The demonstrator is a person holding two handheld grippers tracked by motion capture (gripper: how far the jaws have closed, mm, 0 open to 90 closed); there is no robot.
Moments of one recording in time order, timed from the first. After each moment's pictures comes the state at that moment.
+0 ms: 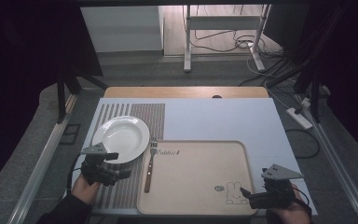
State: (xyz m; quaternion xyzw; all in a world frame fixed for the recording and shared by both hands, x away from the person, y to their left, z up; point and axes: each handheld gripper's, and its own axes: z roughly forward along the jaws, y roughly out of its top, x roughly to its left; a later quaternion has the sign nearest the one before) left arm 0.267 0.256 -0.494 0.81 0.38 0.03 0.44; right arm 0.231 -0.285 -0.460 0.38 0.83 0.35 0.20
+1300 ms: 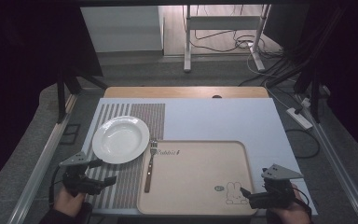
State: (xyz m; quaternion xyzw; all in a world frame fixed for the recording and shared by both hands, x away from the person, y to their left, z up) left arm 0.230 0.287 -0.491 0.79 0.42 0.06 0.45; right arm 0.231 -0.285 -0.460 0.38 0.83 0.35 0.20
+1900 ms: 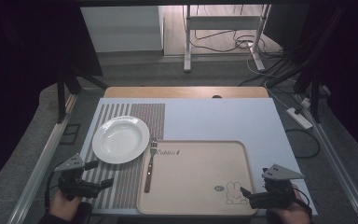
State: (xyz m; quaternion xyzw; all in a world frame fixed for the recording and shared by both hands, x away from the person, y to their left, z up) left arm 0.217 0.291 -0.488 0.78 0.42 0.09 0.45; right arm 0.230 -0.286 -0.459 0.38 0.83 0.35 0.20
